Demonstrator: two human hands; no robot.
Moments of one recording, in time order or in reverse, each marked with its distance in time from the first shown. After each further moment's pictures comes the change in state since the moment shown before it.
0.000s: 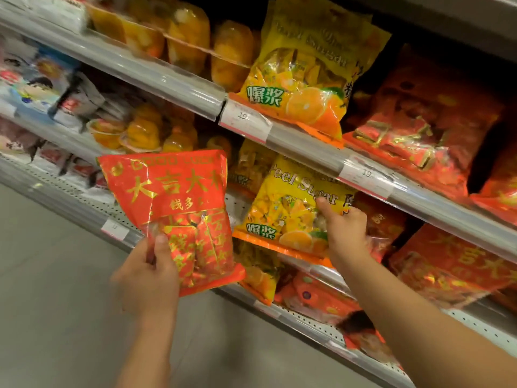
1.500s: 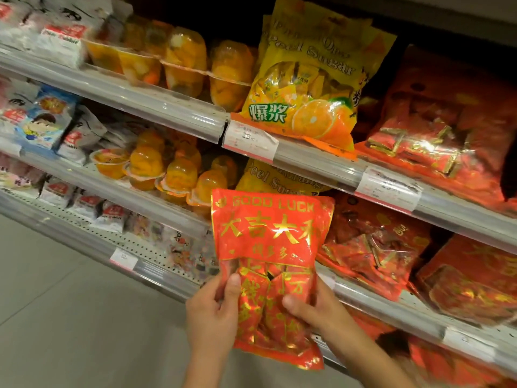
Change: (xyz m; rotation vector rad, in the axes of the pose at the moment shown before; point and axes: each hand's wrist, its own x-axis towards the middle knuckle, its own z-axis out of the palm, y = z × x) left_hand -0.032 -0.003 0.038 -0.326 -0.485 0.022; right_hand -0.085 0.052 0.001 0.000 -0.759 0.153
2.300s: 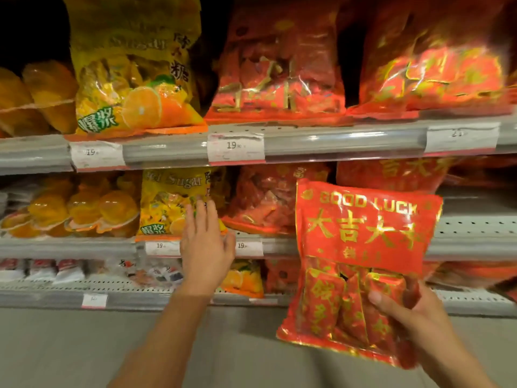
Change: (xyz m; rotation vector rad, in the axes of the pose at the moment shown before) left_hand 0.027 0.036 0.137 0.969 -0.451 0.518; right_hand -0.166 0.107 -0.165 0.346 0.713 -0.081
